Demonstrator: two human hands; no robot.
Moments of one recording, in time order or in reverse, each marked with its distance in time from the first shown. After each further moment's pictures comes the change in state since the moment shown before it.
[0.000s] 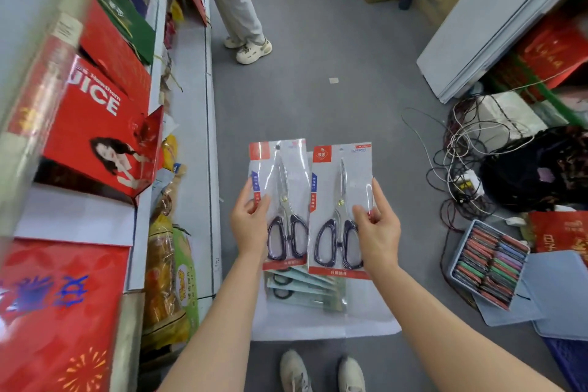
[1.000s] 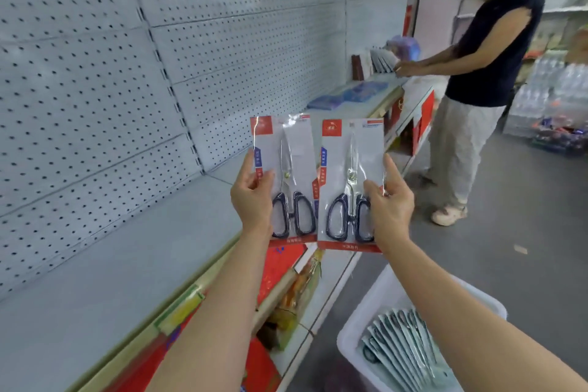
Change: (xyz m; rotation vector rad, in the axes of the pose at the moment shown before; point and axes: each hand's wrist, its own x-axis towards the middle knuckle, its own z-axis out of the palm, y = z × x) left_hand -0.209 0.293 -0.227 -0.192 0.824 0.551; right_hand -0.202 -0.283 0.029 0.389 -0.753 -0.516
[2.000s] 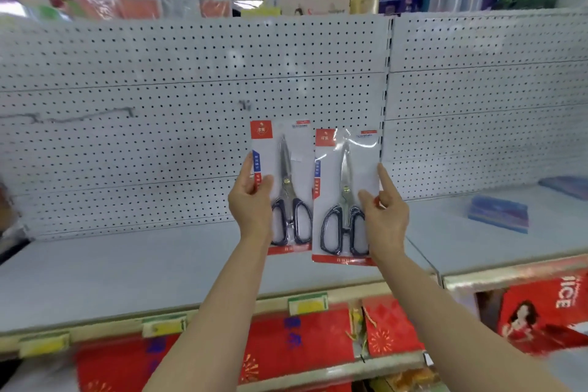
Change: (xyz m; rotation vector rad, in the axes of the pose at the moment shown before) left_hand 0.000 0.133 -0.204 0.136 0.762 0.297; right_hand -0.084 -0.062 0.220 0.245 -0.706 -0.102
